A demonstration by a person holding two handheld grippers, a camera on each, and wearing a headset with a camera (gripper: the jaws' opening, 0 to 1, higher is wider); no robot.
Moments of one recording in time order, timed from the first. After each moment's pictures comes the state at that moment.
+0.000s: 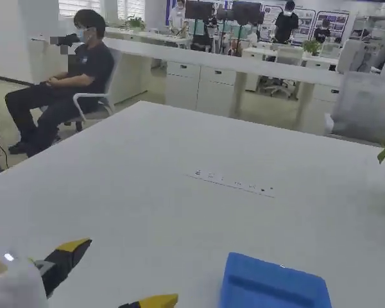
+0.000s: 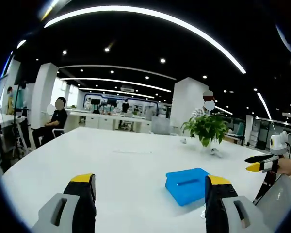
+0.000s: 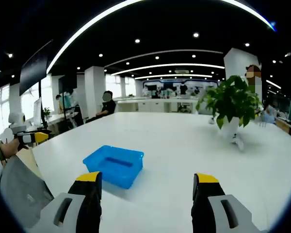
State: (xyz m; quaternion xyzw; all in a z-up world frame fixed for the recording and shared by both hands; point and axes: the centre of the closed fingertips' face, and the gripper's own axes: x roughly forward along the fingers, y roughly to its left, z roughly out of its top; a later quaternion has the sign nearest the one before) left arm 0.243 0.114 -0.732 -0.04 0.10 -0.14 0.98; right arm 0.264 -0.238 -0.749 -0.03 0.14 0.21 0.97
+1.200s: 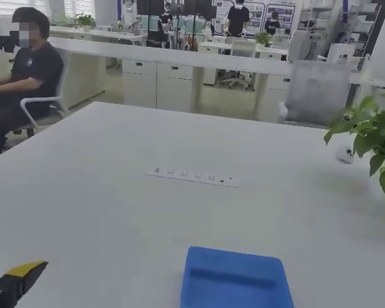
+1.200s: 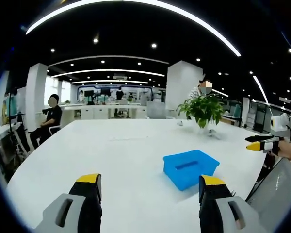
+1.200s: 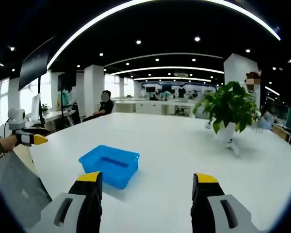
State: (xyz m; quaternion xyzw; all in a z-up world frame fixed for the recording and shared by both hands) left arm 0.241 0.108 -0.746 -0.01 0.14 -0.16 0.98; right arm 0.266 -0.241 -0.748 -0.03 0.15 0.21 0.97
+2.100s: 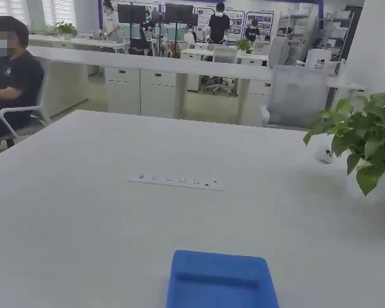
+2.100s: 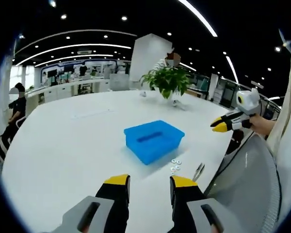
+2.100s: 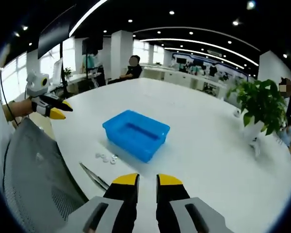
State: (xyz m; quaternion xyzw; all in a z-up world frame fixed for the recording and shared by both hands) left arm 0.206 0.053 -0.778 0.03 0.27 -0.35 0.89; right arm 0.236 -0.192 -0.780 -0.14 0.28 0.33 0.89
